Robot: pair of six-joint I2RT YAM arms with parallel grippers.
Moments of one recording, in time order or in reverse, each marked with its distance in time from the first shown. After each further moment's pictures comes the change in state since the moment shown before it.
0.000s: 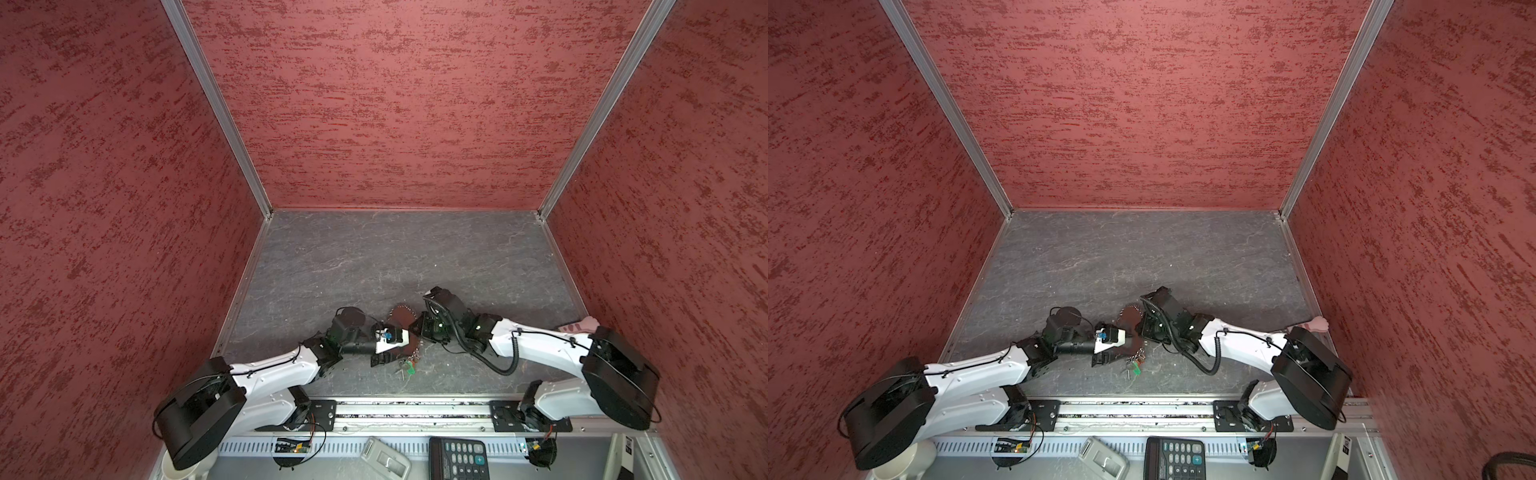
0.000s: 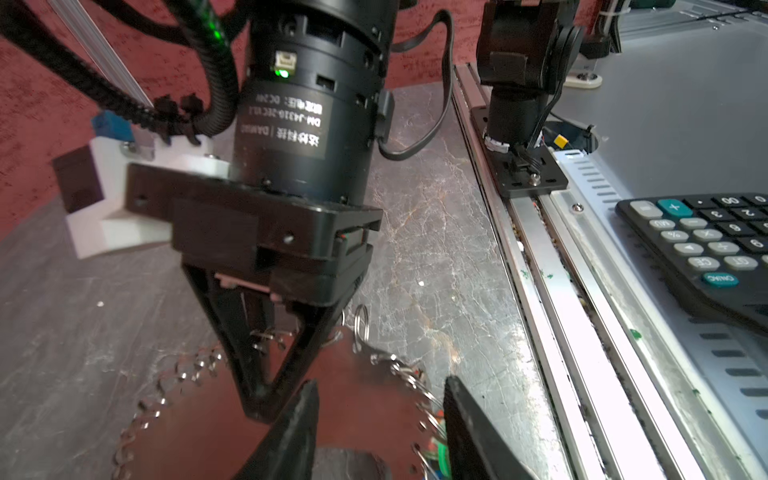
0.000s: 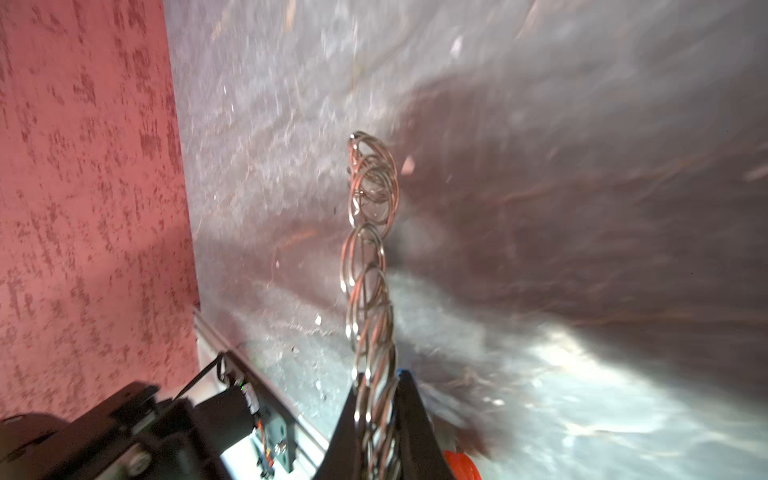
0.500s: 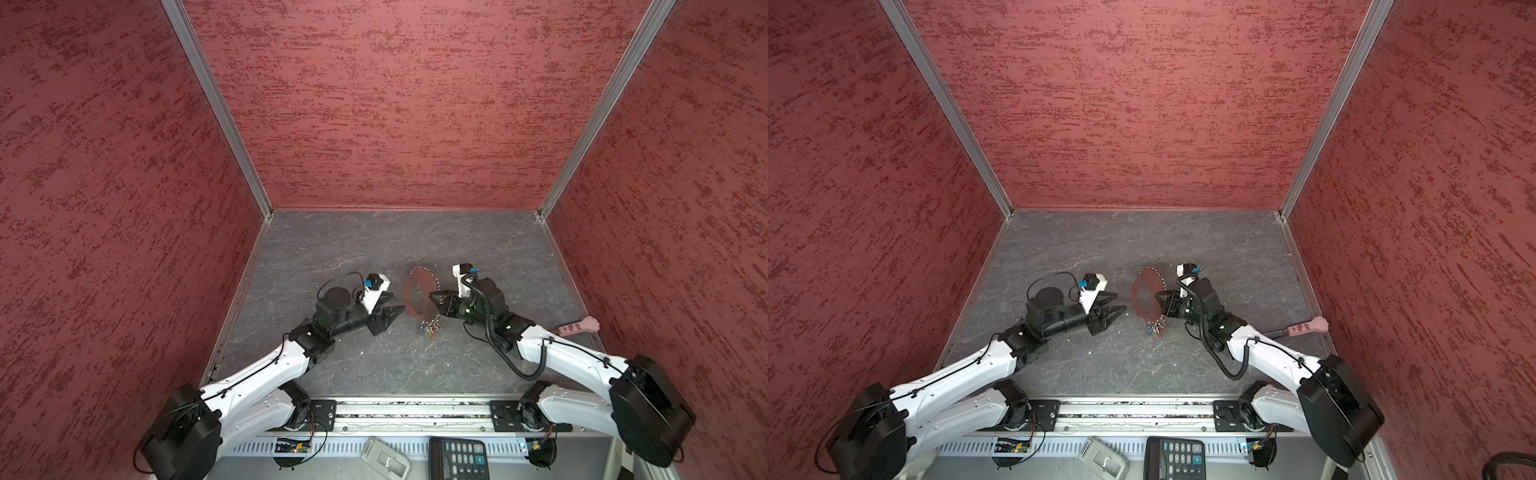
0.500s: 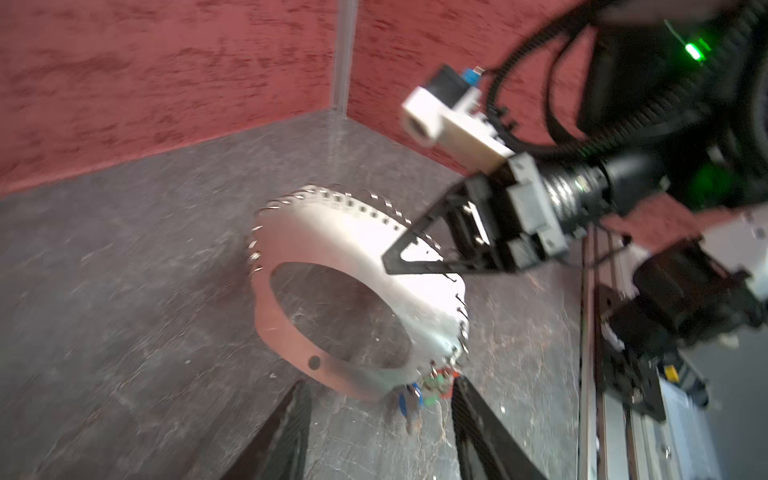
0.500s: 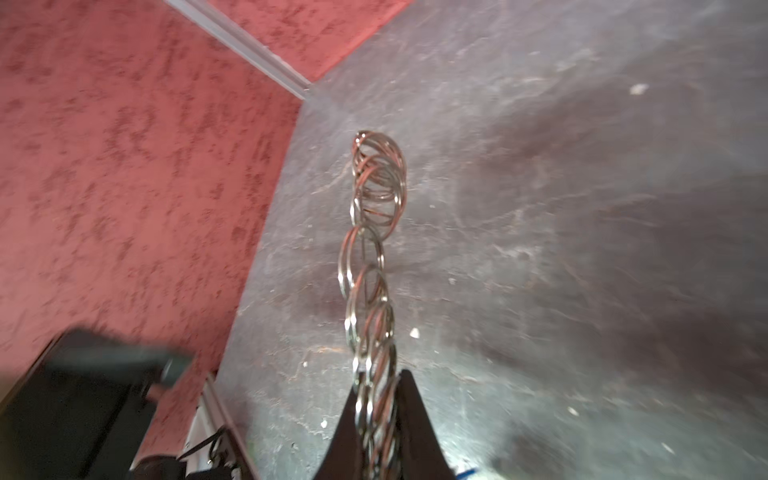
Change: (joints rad) left arm 0.190 -0.091 0.178 -0.146 -0.247 -0.584; right arm -0.209 -0.155 -0.163 0.387 -0.072 -0.264
